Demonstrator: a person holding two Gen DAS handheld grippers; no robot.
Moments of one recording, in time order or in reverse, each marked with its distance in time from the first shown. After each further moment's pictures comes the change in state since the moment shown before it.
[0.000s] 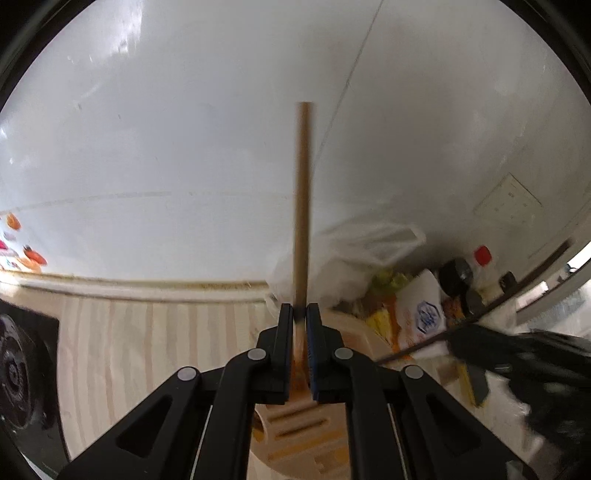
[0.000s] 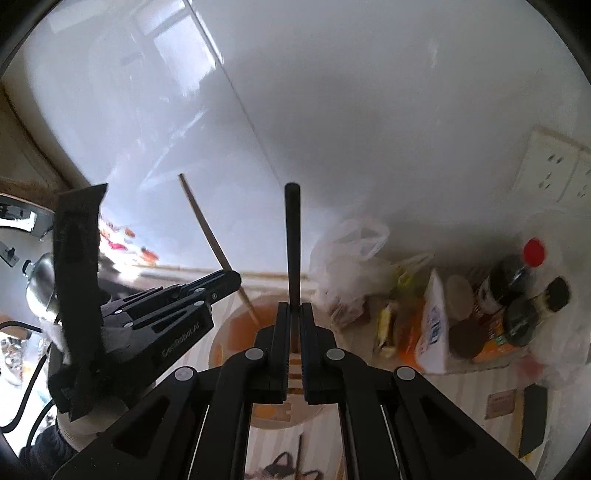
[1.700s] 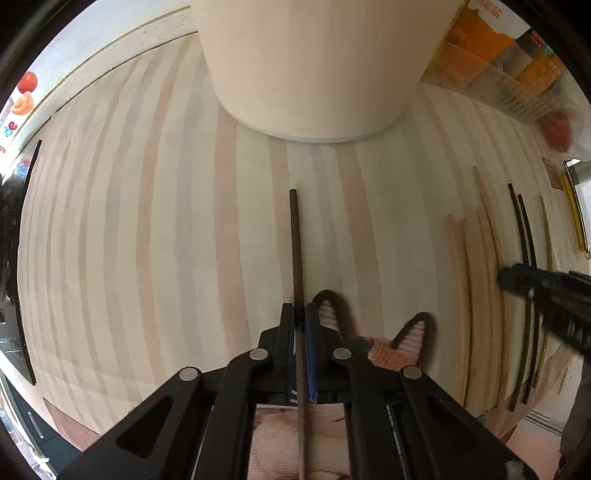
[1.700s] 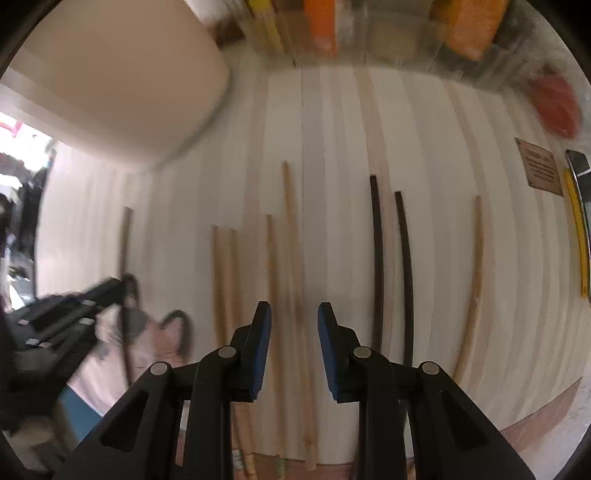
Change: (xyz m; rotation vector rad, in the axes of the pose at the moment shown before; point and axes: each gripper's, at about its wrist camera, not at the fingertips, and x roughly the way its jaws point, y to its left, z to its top) left arm 0.122 0.012 -0.256 0.048 0.441 0.261; right arm 0.136 -0.119 -0.280 0.141 0.447 -0.193
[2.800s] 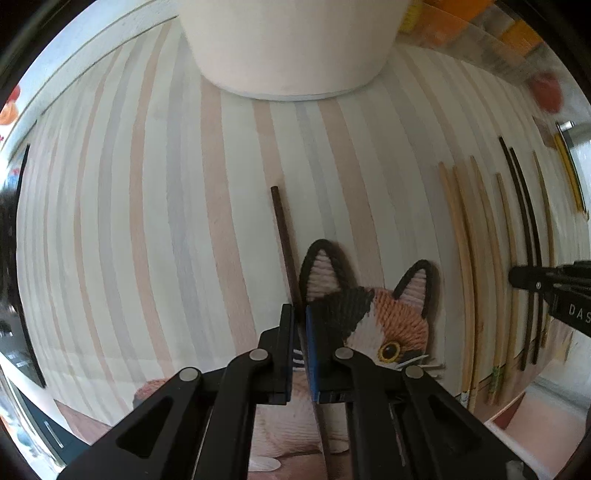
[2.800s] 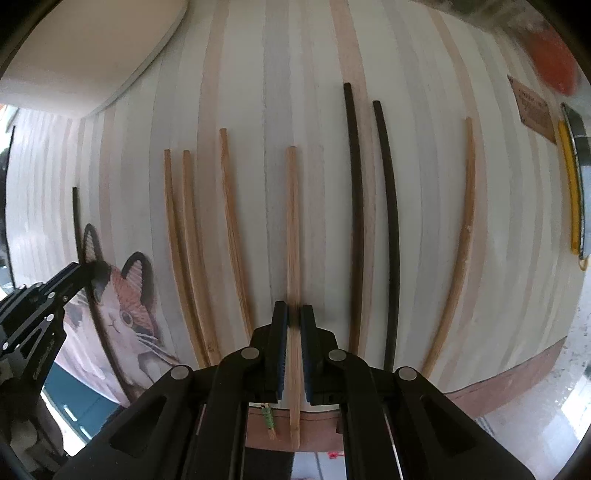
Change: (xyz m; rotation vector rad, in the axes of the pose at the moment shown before) left arm -0.008 0.016 -0.022 0.091 0.090 0.011; right arm 0.010 0.009 -0.001 0.045 0.247 -0.094
